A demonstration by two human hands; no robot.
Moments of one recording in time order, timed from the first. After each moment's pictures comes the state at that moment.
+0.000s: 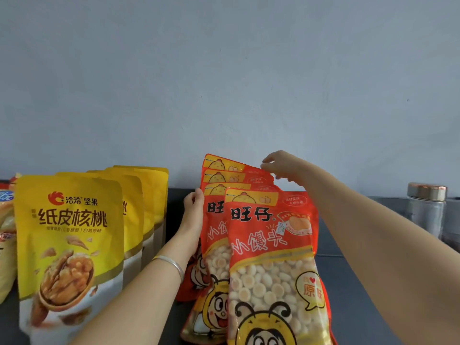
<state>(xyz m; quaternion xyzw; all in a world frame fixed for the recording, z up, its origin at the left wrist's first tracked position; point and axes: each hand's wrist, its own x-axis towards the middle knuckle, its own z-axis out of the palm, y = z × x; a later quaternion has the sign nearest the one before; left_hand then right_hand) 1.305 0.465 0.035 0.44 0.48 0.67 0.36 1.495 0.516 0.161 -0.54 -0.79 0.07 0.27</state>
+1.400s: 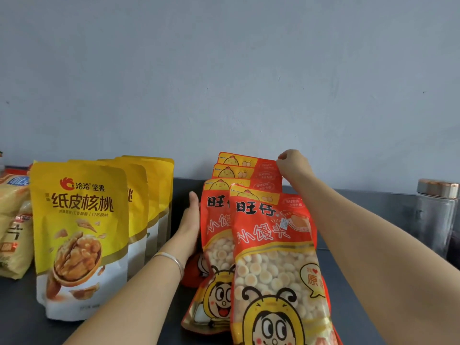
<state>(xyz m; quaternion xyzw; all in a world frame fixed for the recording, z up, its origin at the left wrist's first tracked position) 1.310 0.445 0.021 0.37 0.52 0.65 0.40 1.498 0.553 0.128 -0.58 -0.68 0.11 0.45</state>
